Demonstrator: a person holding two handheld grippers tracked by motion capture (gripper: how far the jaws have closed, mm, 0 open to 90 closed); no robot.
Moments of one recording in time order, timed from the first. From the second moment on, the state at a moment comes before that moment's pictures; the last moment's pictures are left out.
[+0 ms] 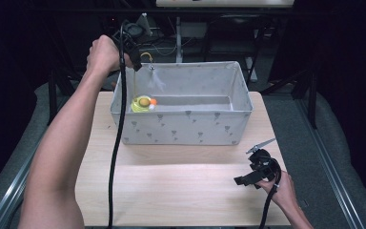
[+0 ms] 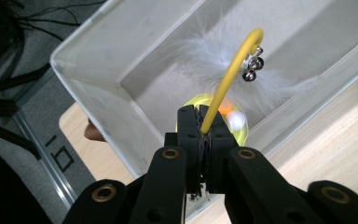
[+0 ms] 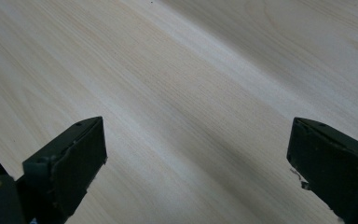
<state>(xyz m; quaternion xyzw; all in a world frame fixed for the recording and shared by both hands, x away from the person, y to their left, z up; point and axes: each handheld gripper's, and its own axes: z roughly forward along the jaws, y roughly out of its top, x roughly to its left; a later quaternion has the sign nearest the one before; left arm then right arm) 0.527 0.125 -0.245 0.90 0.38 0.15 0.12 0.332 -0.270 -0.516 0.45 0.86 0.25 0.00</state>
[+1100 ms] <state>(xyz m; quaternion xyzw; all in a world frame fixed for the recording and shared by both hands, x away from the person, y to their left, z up) 0.529 0.168 -0.338 0.89 0.43 0.10 0.09 0.332 -0.270 -0.516 0.45 0.86 0.25 0.00</state>
